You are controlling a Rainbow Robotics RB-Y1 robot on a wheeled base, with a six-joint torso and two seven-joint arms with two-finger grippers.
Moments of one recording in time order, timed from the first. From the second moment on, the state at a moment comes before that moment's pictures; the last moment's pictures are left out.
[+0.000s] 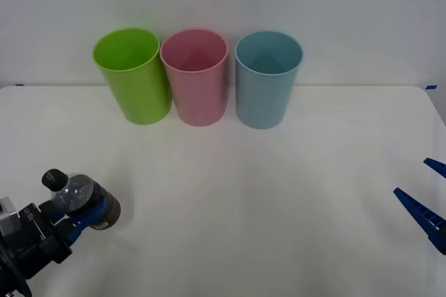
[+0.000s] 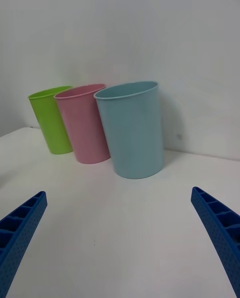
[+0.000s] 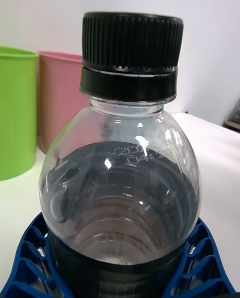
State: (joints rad) right arm 0.35 -0.40 -0.52 -1.66 0.96 -1.22 0.00; left arm 0.26 0.24 0.47 -1.55 -1.10 -1.29 -0.10
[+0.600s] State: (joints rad) right arm 0.35 -0.40 -0.52 -1.66 0.96 -1.22 0.00; left arm 0.15 0.24 0.47 -1.76 -1.10 -1.21 0.21
